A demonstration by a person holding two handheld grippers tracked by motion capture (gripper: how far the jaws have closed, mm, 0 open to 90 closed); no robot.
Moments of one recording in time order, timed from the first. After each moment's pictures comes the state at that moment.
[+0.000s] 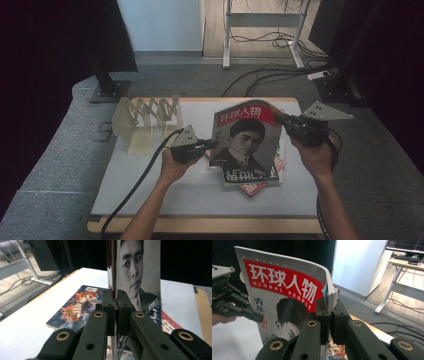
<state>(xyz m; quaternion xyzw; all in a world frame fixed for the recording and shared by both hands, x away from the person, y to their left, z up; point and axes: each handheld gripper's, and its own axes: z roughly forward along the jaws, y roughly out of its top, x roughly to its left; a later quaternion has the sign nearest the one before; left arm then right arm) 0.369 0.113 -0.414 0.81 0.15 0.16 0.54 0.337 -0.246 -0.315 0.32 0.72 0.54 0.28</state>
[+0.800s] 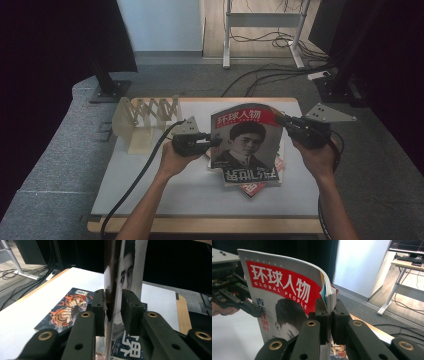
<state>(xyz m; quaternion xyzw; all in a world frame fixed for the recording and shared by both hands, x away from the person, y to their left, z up) 0.376 0.106 -0.382 0.83 0.16 0.10 0.53 0.334 -0.251 -0.317 0.31 0.72 0.55 0.27</state>
